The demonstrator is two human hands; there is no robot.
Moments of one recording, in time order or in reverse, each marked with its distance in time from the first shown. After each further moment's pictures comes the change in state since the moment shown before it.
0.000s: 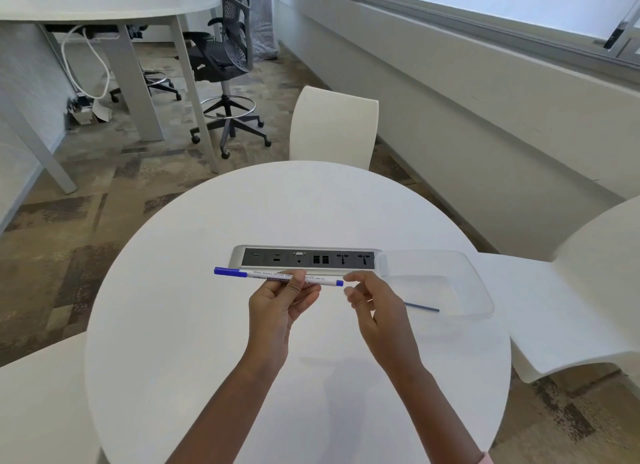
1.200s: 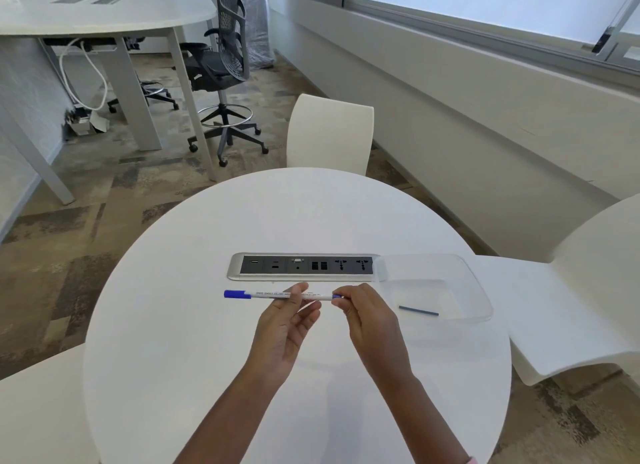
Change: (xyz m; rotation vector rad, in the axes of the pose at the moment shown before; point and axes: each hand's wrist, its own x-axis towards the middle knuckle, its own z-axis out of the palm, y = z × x) left_hand 0.004 -0.014 -0.008 -0.120 -0.054 -0.205; right_hand -0.003 -0.003 0.011 -0.194 0.111 -0.235
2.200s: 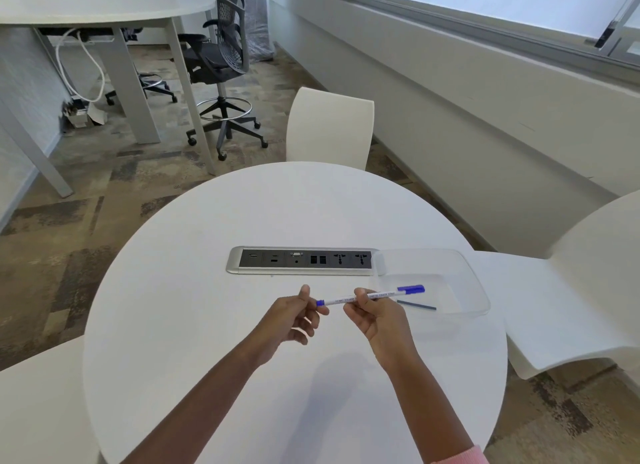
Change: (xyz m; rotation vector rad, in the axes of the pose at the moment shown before) left_hand 0.025 0.002 -0.019 0.799 -0.303 -0.124; right_hand 0.007 0.023 -0.001 1.216 0.099 1.065
